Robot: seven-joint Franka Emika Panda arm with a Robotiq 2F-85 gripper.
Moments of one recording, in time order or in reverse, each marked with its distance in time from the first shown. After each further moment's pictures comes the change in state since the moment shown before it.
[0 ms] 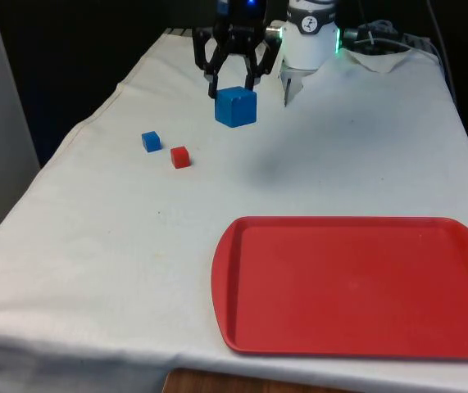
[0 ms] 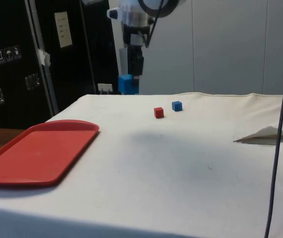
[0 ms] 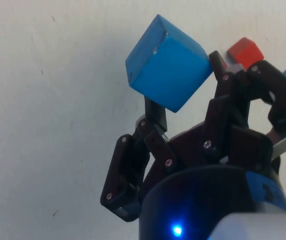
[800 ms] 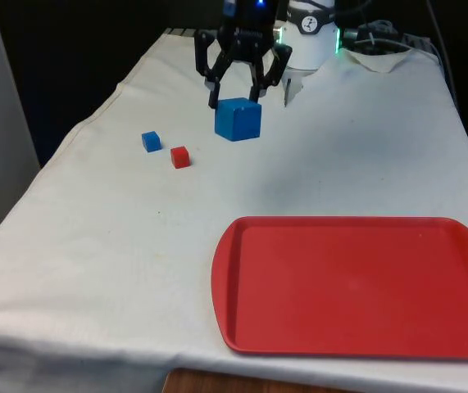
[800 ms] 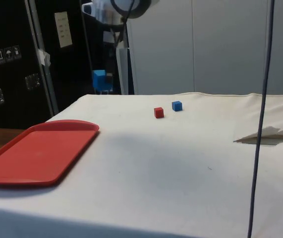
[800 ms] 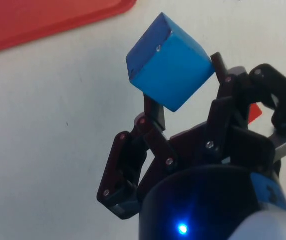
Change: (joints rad) arm 0.002 0.144 0.046 0.205 0.050 -0.016 0.066
